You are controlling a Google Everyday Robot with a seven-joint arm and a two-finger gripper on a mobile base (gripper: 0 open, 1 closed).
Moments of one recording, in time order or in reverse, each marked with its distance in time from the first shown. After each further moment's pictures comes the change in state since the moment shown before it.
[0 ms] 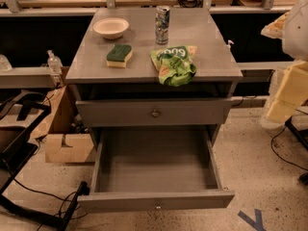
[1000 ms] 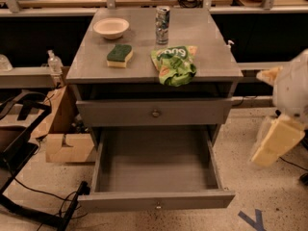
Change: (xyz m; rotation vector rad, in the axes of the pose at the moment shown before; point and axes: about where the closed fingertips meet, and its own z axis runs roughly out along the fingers) arm 0.021 0.049 0.054 -0.027 -0.064 0.094
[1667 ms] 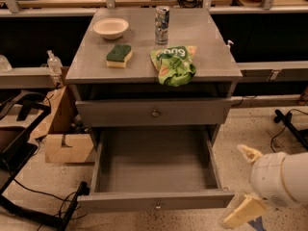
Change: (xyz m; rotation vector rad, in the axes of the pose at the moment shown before) arm 0.053 0.095 0.142 -0.098 -0.247 0.164
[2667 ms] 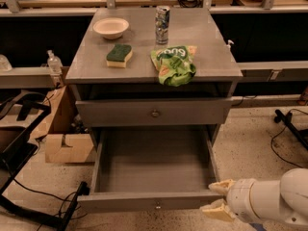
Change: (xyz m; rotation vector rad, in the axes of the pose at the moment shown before) arm 0.063 0.018 0.119 -0.037 -0.045 0.125
